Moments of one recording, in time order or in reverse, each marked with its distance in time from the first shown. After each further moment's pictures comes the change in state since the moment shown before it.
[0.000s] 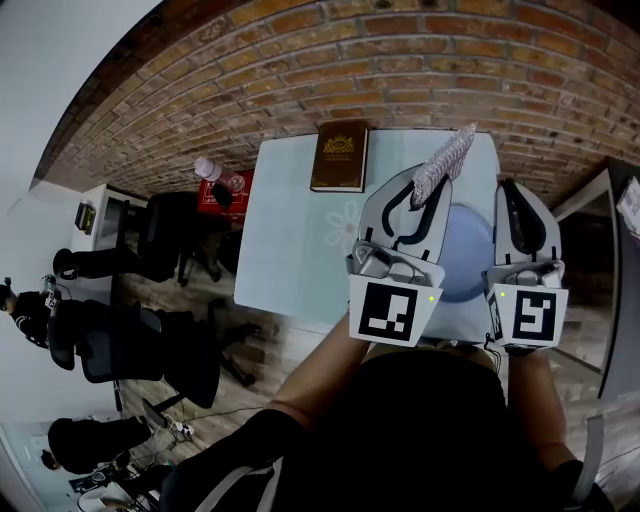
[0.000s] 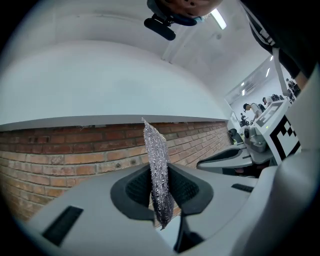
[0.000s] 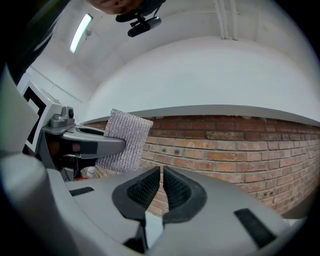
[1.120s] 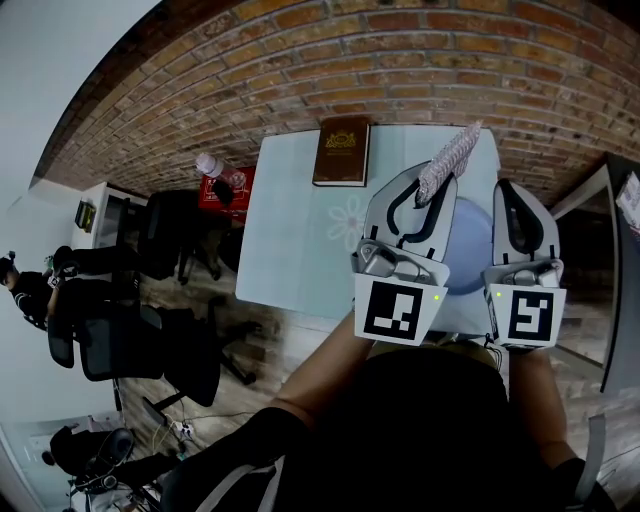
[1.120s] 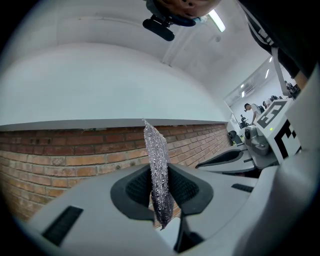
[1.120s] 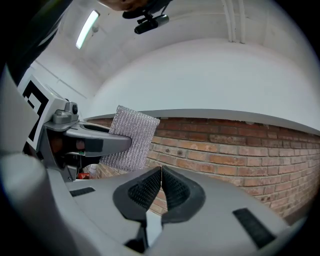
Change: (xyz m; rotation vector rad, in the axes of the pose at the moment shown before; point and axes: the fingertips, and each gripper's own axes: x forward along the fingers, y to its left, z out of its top) left arm -0.016 -0.006 0.005 -0.002 -0.023 0.004; right arm -0.012 0.019 0.005 -0.055 0.010 0.012
